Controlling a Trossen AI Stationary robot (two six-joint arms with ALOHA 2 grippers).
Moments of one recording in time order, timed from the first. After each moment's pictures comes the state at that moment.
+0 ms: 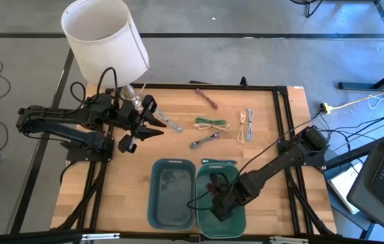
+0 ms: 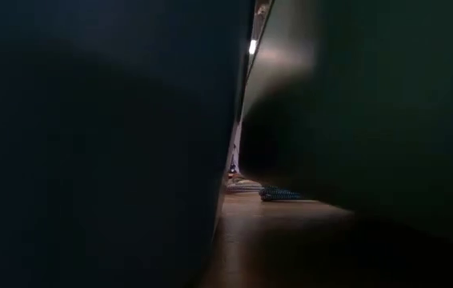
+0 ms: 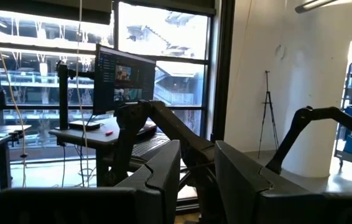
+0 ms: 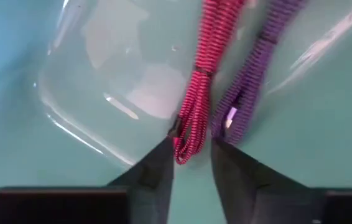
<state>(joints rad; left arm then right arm) 0.00 0.93 0.87 0.32 0.26 -0.12 0.61 1.90 1.40 -0.80 -0.10 1.41</state>
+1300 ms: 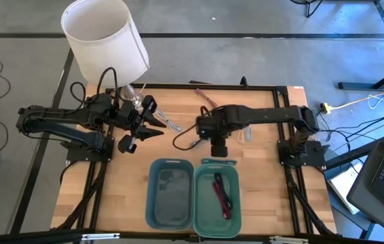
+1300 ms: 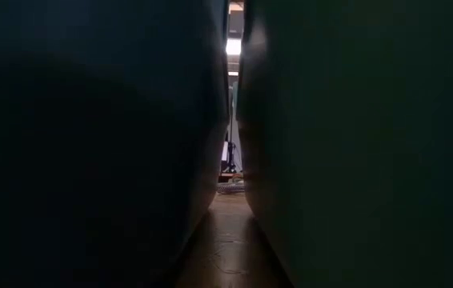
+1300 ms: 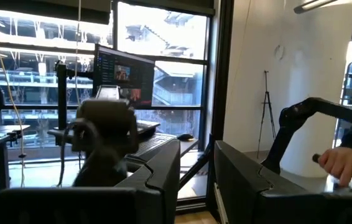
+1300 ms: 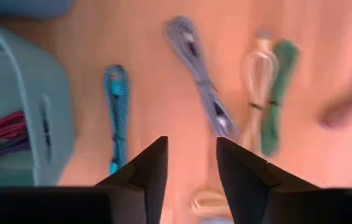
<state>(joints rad) 0.00 0.93 0.87 0.32 0.26 -0.12 0.04 1.86 1.74 -1.28 0.09 0.00</state>
